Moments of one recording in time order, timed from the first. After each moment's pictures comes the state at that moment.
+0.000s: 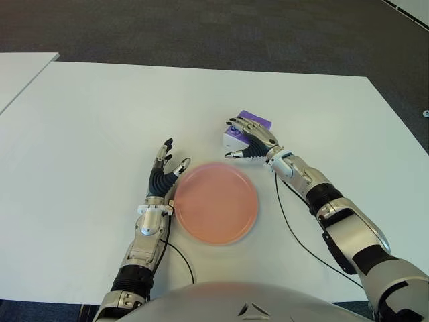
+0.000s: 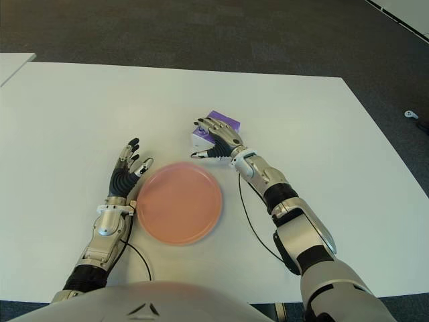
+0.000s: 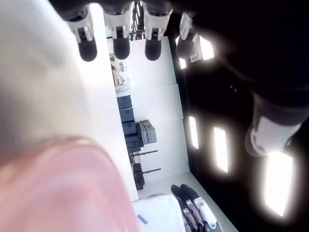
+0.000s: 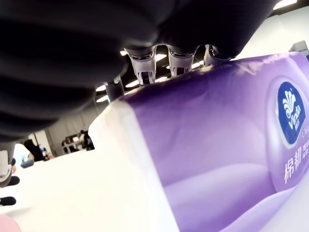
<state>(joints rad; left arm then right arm) 0.06 0.02 -0.03 0.36 0.18 -0.51 0.16 -0.67 -0.39 0.52 0.89 -0.74 -0.51 -0.28</state>
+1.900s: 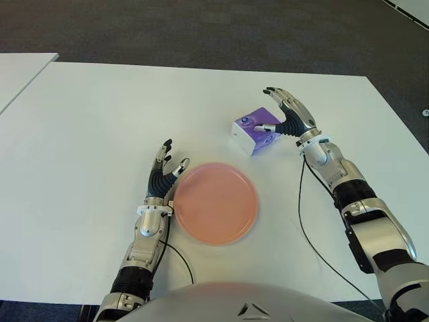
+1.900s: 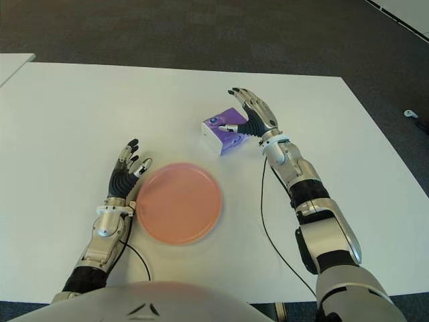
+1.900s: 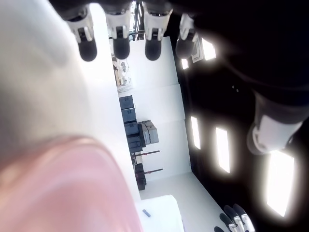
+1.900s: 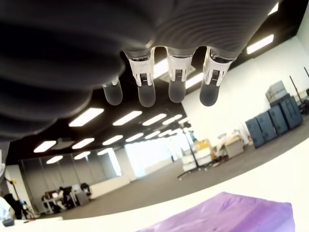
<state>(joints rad) 0.08 0.02 -0.02 0.35 0.17 -0.50 0.16 -0.64 -0.54 0.30 0.73 -0.58 -0.51 -0.25</state>
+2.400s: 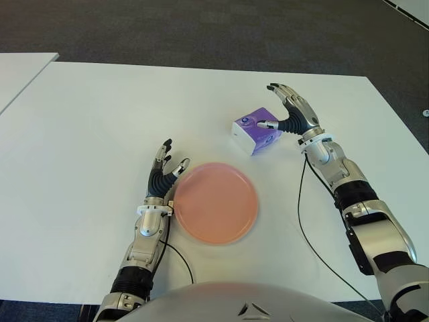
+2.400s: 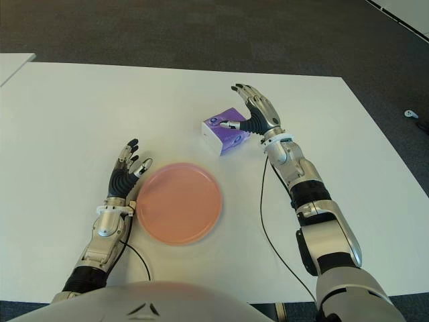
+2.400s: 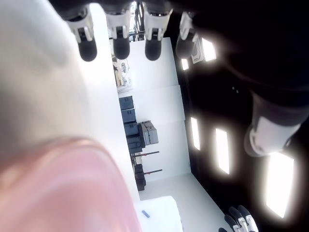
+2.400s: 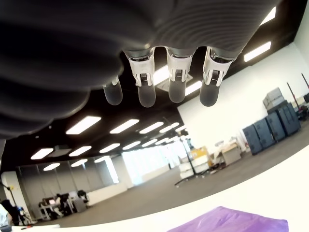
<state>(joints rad) 0.08 0.02 -0.02 0.35 0.17 -0.50 0.15 -0.62 -0.54 0.26 0.69 -0.58 -0.48 -0.24</state>
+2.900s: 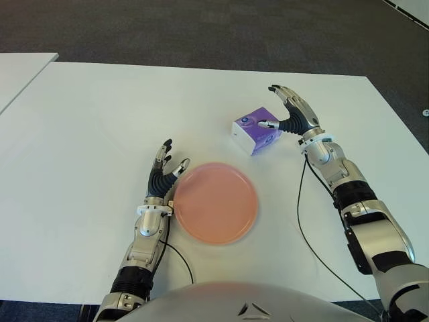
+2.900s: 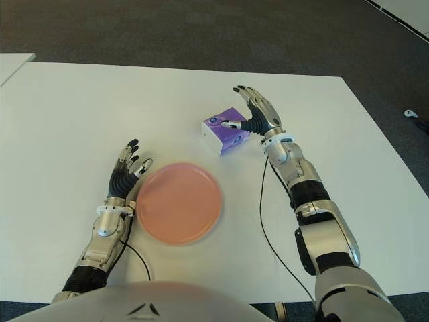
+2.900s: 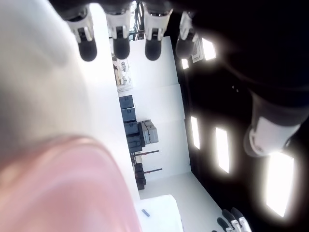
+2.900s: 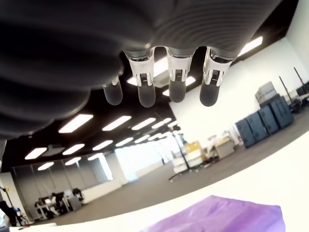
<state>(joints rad) 0.08 0.02 -0.03 0.35 0.17 -0.50 0.15 -0.63 -0.51 0.26 0.73 -0.56 -0.46 -0.20</state>
